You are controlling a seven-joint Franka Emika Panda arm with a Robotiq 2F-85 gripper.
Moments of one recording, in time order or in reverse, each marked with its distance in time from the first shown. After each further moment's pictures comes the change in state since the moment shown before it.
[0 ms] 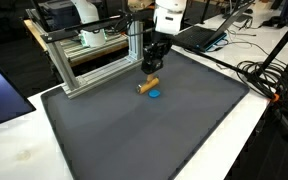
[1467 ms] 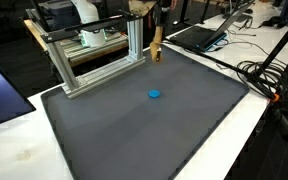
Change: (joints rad) arm 0.035 -0.354 0.059 -0.079 -0.044 -0.128 -0.804
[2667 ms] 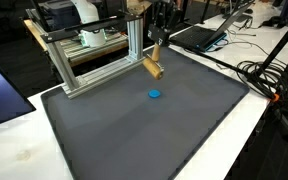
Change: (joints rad) arm -0.010 0.116 -0.004 0.003 -0.108 0.109 -0.348
